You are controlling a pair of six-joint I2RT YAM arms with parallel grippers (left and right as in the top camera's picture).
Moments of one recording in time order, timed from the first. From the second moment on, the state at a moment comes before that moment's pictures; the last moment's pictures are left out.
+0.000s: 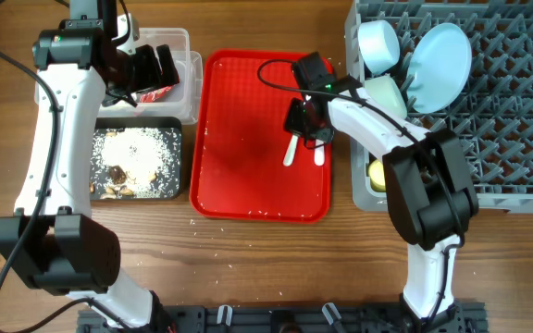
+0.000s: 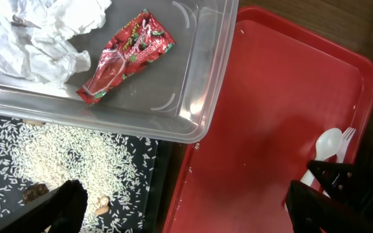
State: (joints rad) left arm 0.01 1.81 1.79 -1.15 0.15 -0.26; right arm 0.43 2.12 1.49 -0.66 -0.12 0.73
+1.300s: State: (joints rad) left arm 0.01 1.81 1.79 -1.15 0.15 -0.26; right arm 0.00 1.40 1.27 -0.96 0.34 0.90
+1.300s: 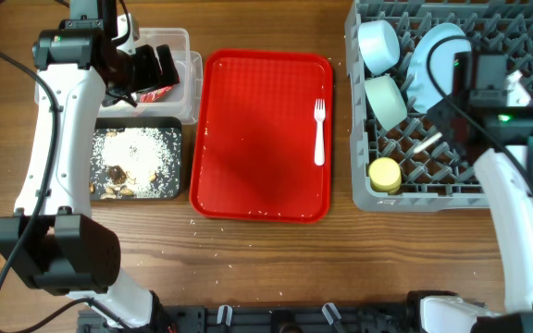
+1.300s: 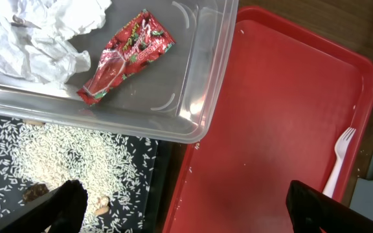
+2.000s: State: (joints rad) left arm 0.01 1.81 1.79 -1.15 0.15 -0.26; right arm 0.10 1.42 1.30 -0.81 0.00 0.50
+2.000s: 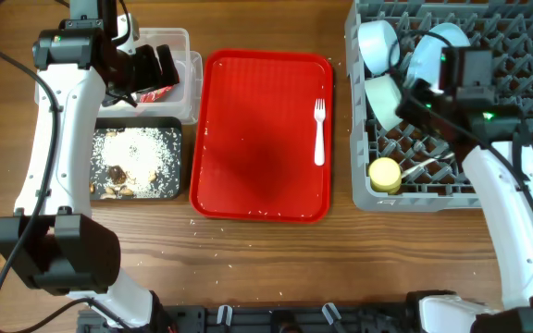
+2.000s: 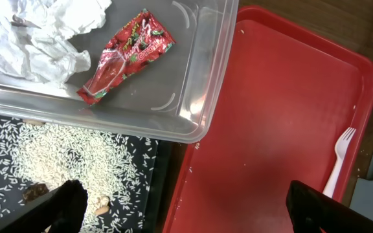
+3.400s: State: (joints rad) left arm 0.01 1.81 1.79 -1.15 0.15 -0.26; right arm 0.36 2.29 1.82 -1.06 -0.02 0.29
